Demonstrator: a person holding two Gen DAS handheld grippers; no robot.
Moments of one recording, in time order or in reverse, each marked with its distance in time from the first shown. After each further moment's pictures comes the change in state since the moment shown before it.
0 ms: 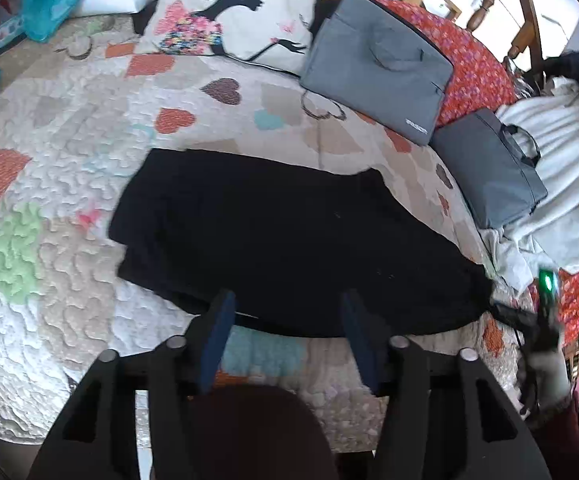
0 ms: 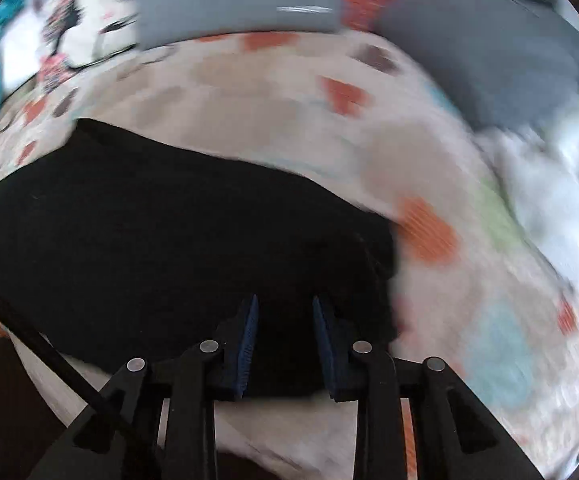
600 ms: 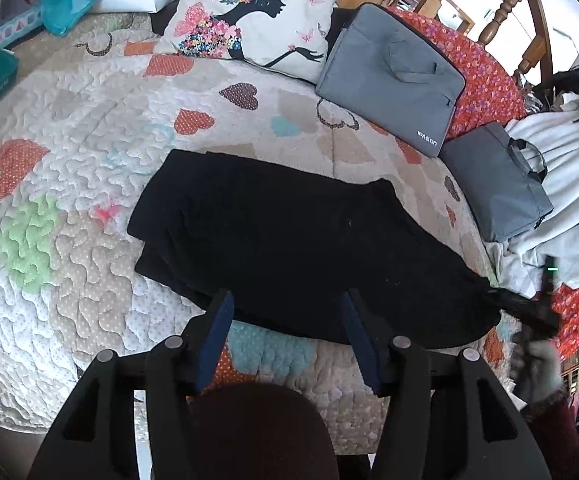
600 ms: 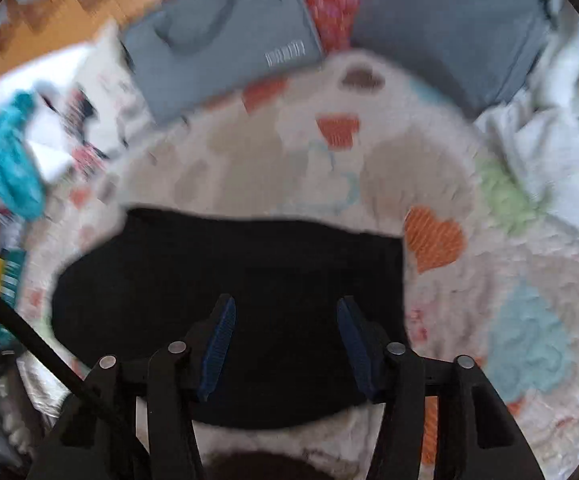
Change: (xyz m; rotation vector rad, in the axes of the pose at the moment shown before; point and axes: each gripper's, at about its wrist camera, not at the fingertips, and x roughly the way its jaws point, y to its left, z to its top) left arm -0.011 0.006 0.001 -0.038 -0.021 0.020; right arm 0.023 -0.018 0.033 0.186 -0.050 0.331
